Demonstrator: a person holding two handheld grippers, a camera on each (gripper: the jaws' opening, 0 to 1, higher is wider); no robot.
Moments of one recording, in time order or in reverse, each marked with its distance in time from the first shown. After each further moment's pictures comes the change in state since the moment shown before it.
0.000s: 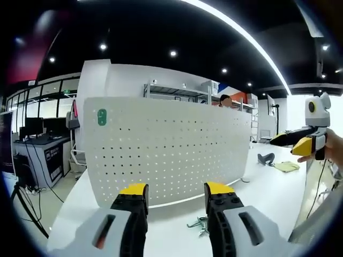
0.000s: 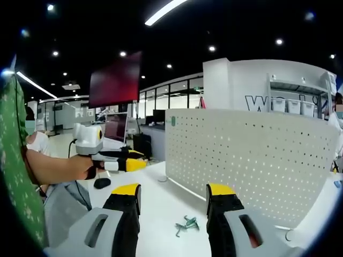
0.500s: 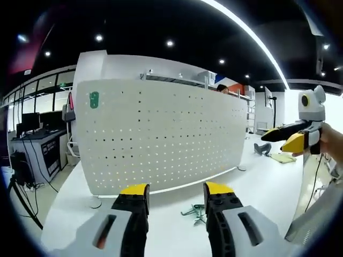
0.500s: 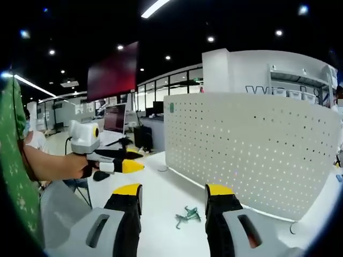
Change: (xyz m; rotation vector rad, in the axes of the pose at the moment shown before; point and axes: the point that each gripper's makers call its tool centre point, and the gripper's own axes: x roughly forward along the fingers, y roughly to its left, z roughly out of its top) left arm 0.002 -0.014 -0.036 0.006 0.080 -0.027; right arm 0.015 -0.009 -0.036 0.026 0.079 0.014
